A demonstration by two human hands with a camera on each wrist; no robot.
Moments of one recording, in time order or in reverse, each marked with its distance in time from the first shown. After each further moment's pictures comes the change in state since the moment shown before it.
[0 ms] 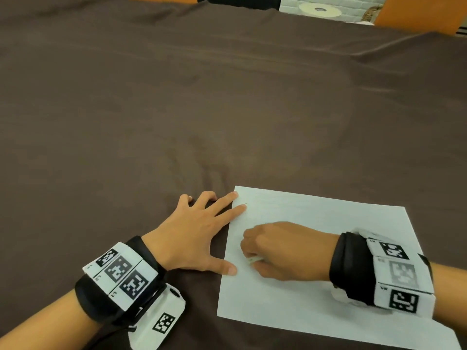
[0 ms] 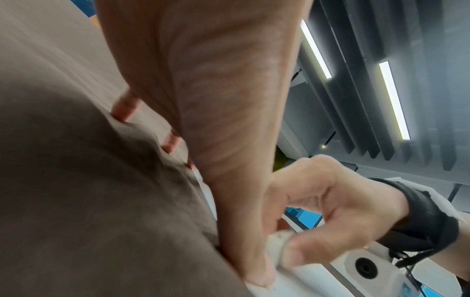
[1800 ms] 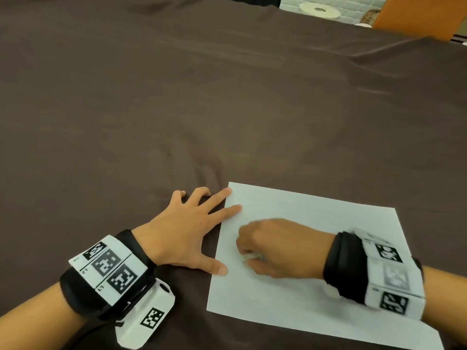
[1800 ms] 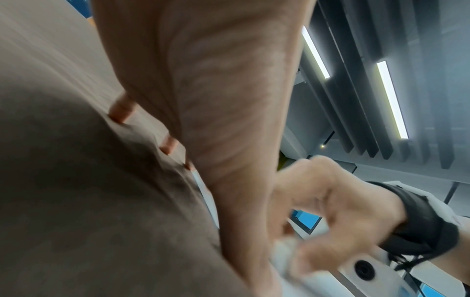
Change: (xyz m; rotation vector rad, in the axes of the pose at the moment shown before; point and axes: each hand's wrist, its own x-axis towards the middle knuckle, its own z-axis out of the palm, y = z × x) left_hand 0.000 0.005 -0.004 0.032 -0.090 -0.014; right_hand -0.006 0.008 0.006 0.024 0.018 -0.017
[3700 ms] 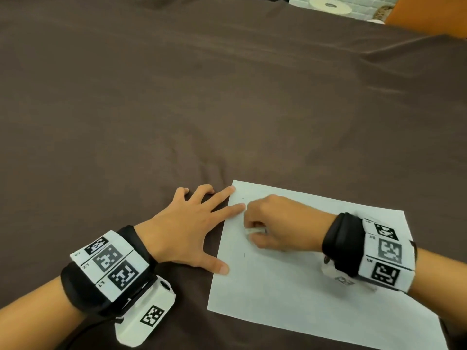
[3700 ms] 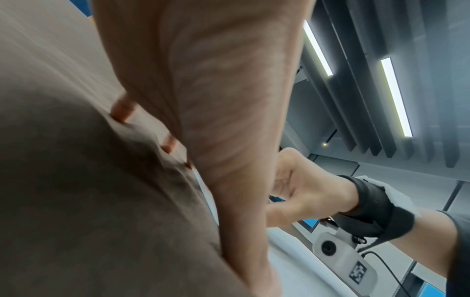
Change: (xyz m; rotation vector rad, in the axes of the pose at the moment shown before) left_hand 0.000 -0.001 0.001 -0.005 -0.001 0.000; right_hand 0.014 0.021 -0.012 -0.012 0.126 0.084
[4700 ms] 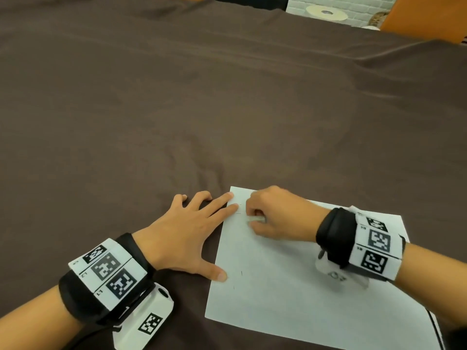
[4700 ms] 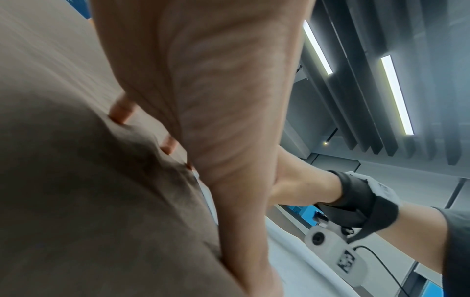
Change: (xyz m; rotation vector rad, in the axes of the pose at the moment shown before) left_hand -0.002 0.001 -0.004 -0.032 0.007 -0.022; right_hand 0.011 0.018 -0.005 0.006 0.070 0.089
